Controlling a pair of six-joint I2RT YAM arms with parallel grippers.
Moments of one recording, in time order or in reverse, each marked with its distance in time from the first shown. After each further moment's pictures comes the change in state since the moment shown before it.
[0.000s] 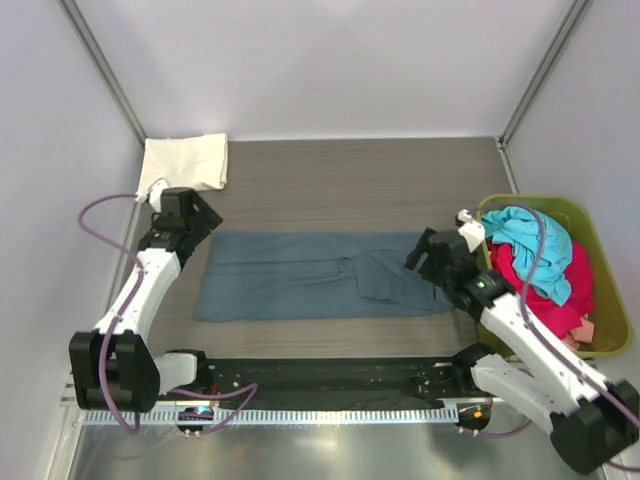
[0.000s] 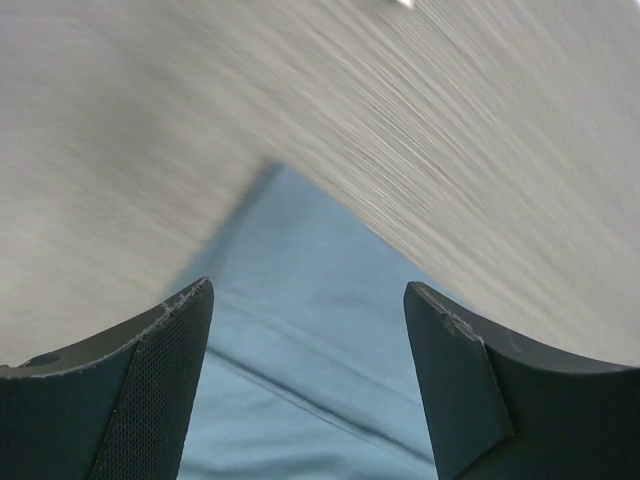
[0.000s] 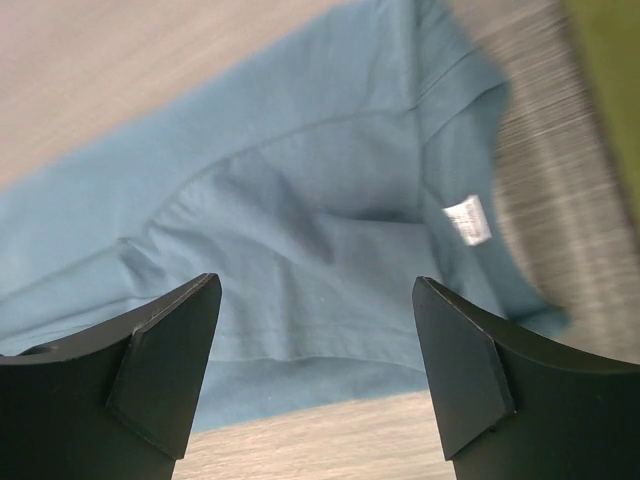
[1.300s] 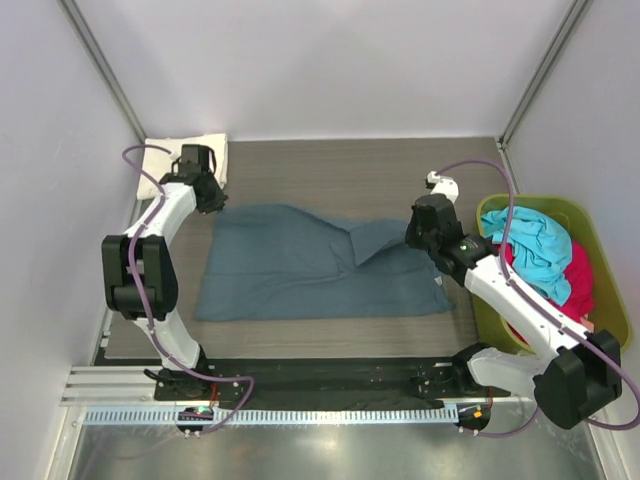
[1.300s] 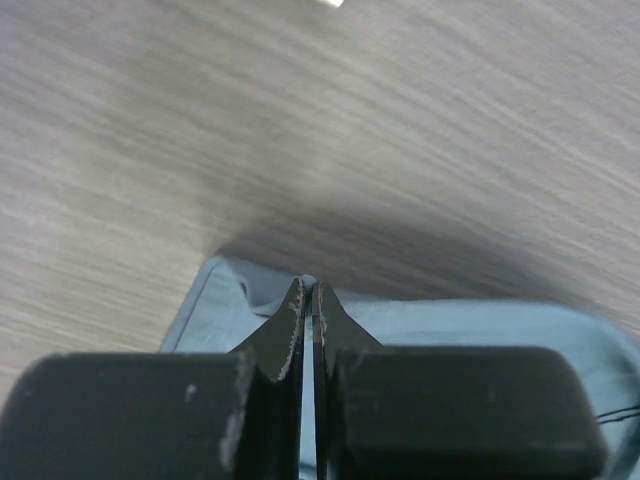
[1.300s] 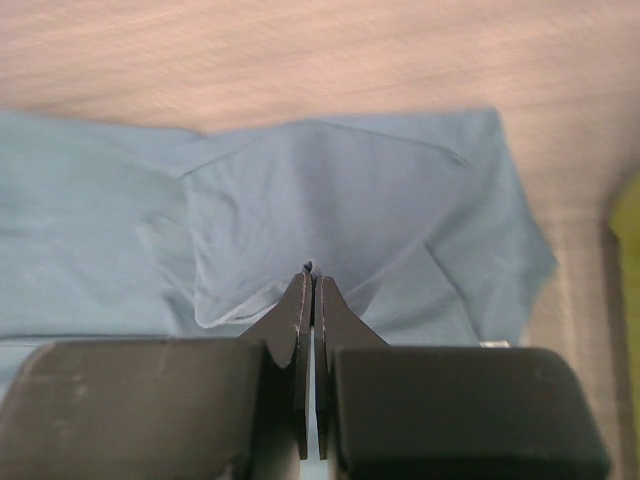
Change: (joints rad) left arm -0.034 0.595 0.540 -0.167 0.139 0.223; right arm 0.005 0.352 0.274 0.182 -0.072 -0.328
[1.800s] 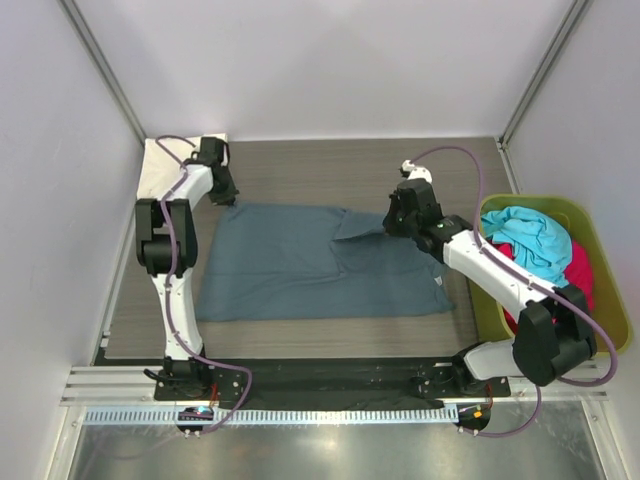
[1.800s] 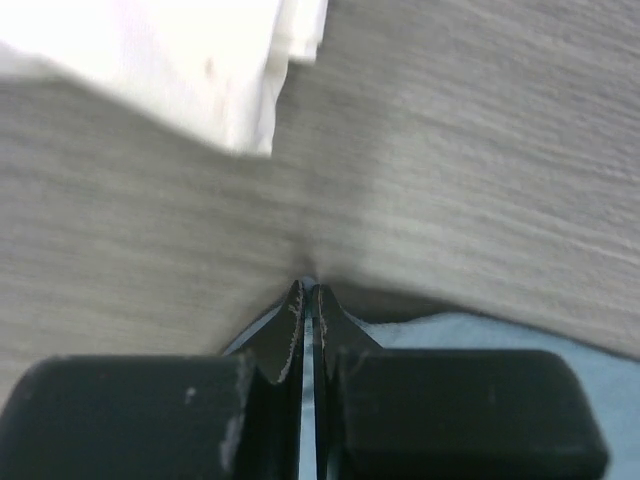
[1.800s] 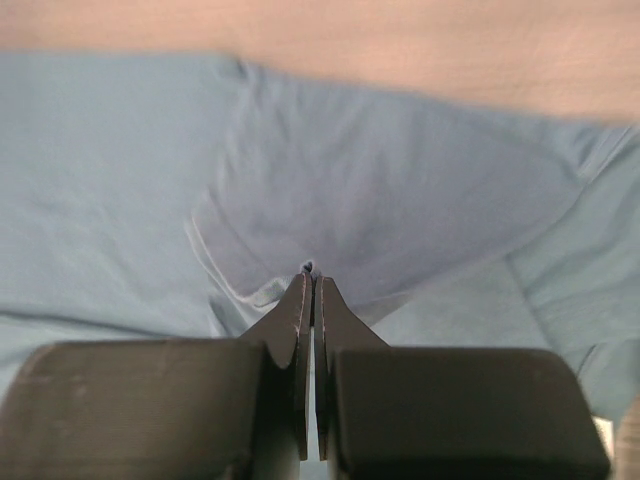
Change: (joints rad) left arm 0.000 0.444 0.354 -0.022 0.045 0.137; right arm 0.002 0.225 0.058 0.103 -0.163 -0.004
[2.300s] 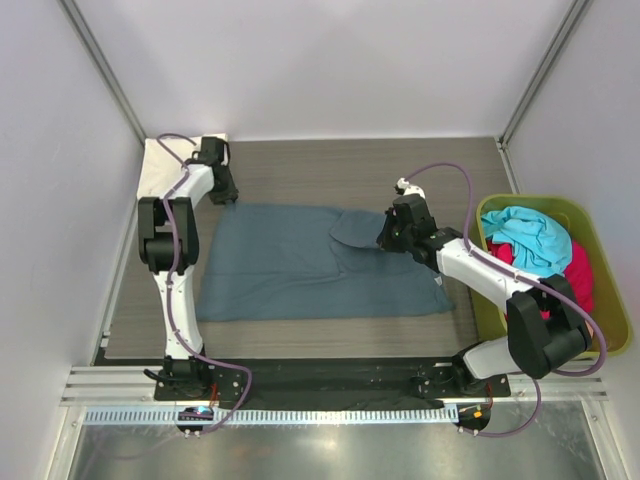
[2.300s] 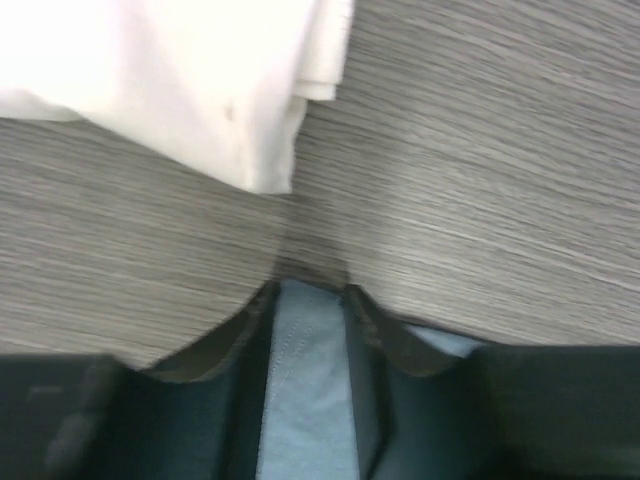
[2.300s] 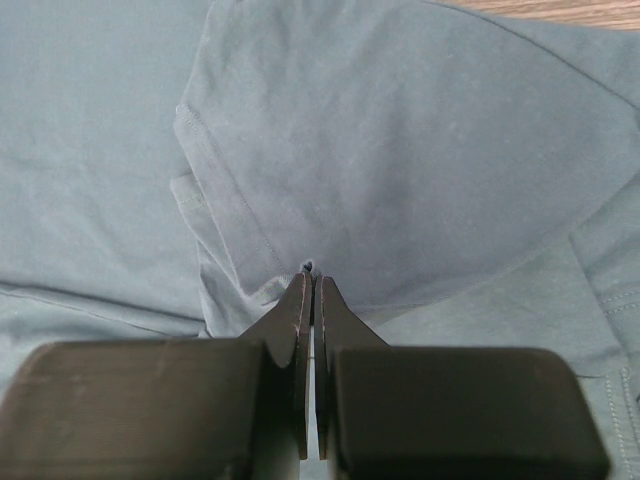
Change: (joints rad) left arm 0.008 0.023 0.013 0.016 -0.027 0.011; right arm 0.002 0.030 -0.113 0.105 -0.077 0.044
